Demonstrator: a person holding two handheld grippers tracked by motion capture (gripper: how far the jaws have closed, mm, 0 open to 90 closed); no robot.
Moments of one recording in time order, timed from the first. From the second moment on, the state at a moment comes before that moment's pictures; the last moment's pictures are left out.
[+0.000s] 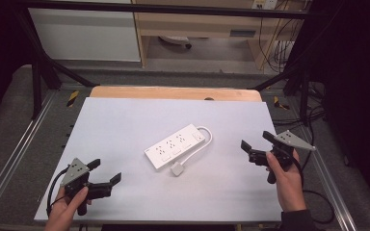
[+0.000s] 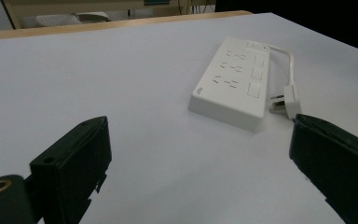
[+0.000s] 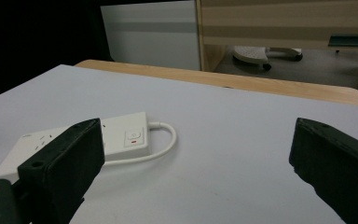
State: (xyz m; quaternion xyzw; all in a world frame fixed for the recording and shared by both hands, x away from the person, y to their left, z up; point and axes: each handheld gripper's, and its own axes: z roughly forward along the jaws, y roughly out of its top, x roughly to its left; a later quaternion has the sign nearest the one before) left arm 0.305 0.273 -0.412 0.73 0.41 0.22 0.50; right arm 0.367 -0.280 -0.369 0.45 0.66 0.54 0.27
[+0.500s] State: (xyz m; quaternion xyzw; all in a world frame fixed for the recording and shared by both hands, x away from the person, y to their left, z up) left arm 0.305 0.273 -0.412 0.72 0.41 0.22 0.50; right arm 0.348 -0.296 -0.389 0.46 0.65 0.52 0.29
